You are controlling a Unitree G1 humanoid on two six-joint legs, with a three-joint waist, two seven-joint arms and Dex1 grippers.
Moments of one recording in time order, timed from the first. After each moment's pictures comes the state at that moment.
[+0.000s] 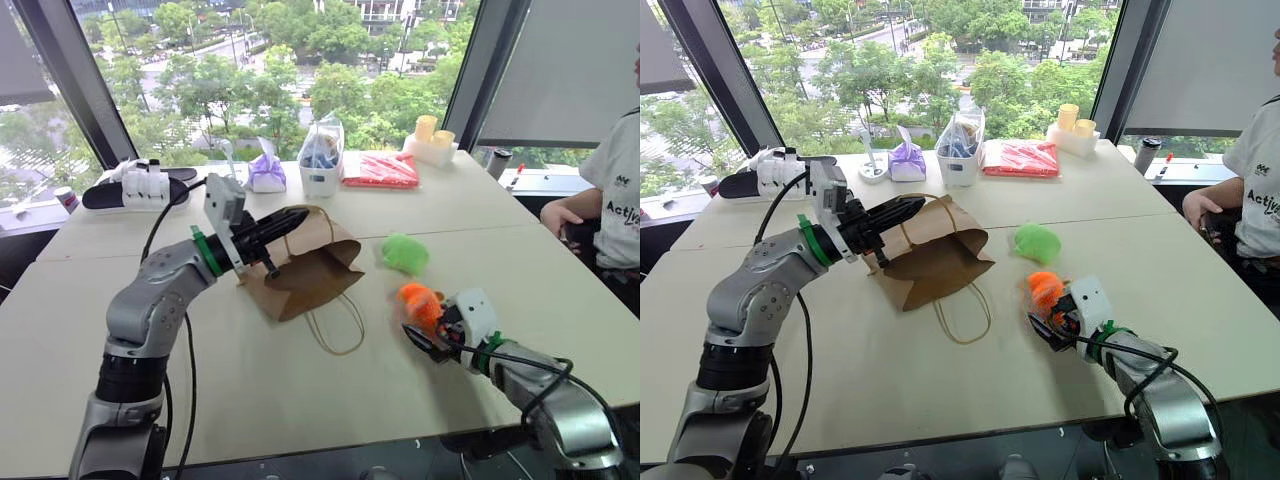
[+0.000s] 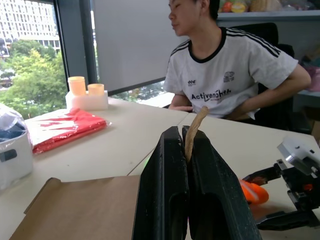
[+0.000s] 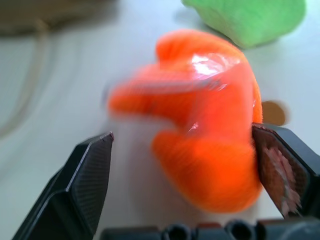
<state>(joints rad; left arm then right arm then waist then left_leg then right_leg) -0.64 0.43 0.09 -0.17 -0.62 0.52 -0.75 -0.12 -0.55 -0.05 -0.30 0.21 0.67 0.43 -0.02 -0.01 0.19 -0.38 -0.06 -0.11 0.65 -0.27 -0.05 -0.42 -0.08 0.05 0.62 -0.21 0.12</state>
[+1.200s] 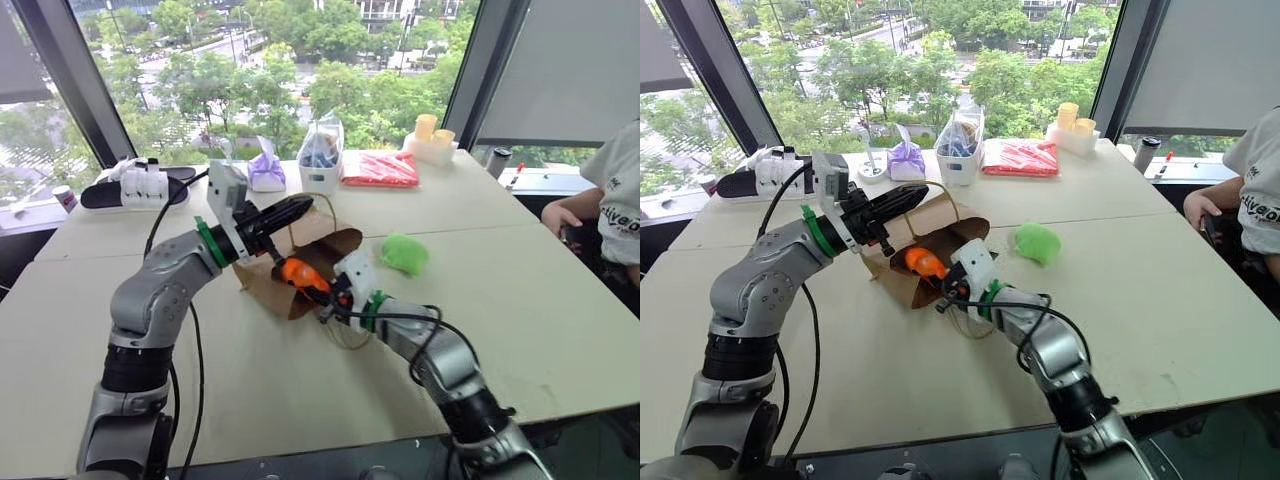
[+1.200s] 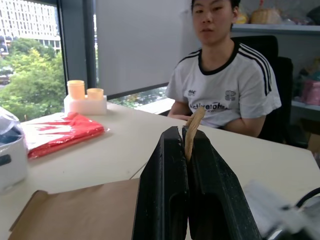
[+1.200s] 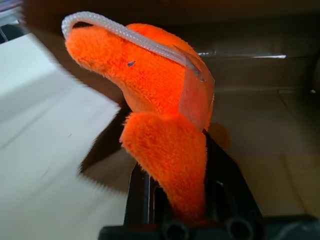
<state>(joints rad) -0.69 0.42 0.10 -0.17 -0.67 0.58 -0.71 -0.57 -0.16 0.27 0.04 0.21 0.51 0.47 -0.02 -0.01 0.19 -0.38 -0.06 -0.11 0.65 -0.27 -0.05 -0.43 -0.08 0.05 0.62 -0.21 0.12</state>
